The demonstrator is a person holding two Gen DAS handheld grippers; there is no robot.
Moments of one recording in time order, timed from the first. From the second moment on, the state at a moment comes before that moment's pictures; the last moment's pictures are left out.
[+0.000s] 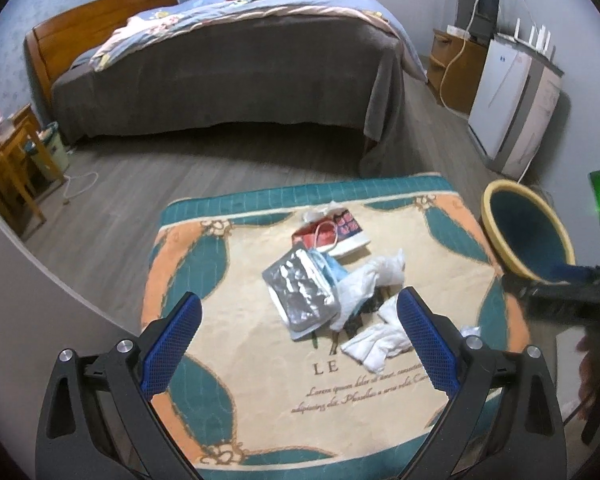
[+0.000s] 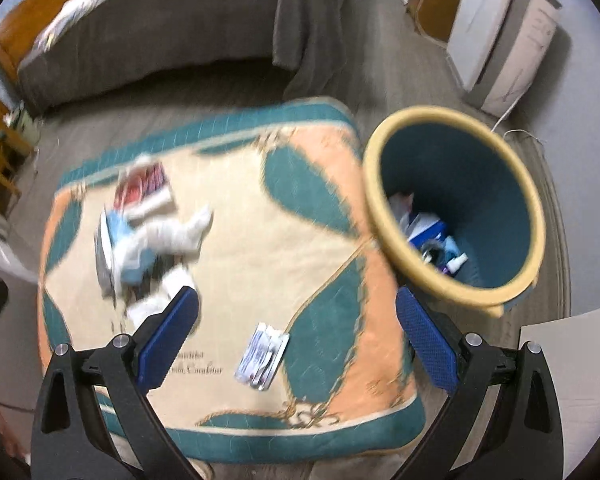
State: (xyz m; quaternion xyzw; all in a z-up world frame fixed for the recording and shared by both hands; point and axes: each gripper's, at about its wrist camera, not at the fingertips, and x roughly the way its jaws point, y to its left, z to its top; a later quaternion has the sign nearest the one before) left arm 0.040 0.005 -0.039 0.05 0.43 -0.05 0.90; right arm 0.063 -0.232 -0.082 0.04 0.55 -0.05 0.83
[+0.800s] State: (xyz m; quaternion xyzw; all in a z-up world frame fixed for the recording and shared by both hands) left arm 0.042 0.004 -0.065 0.09 0.45 -0.06 0.88; right arm 0.056 -0.201 -0.171 0.03 0.65 -0.01 0.76
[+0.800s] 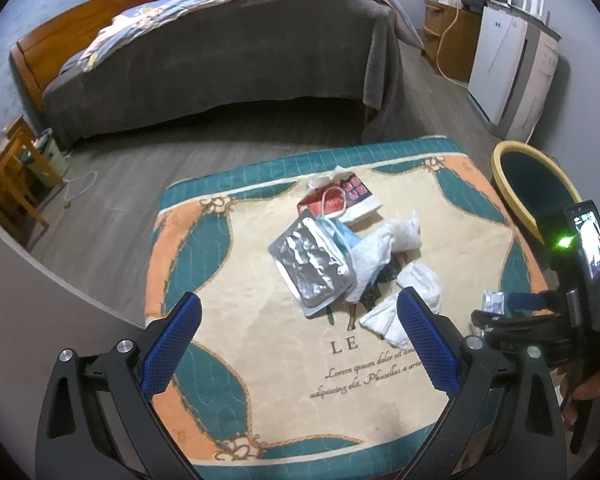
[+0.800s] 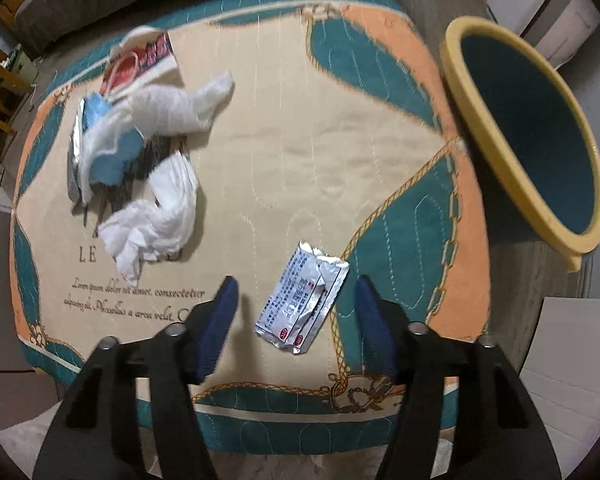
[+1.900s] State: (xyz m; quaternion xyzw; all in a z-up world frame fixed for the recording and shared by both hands) left arm 0.060 -0.094 -0.173 0.10 0.51 -0.13 0.84; right arm 0.118 -0.237 -0.092 -0.05 0.58 0.06 0.81
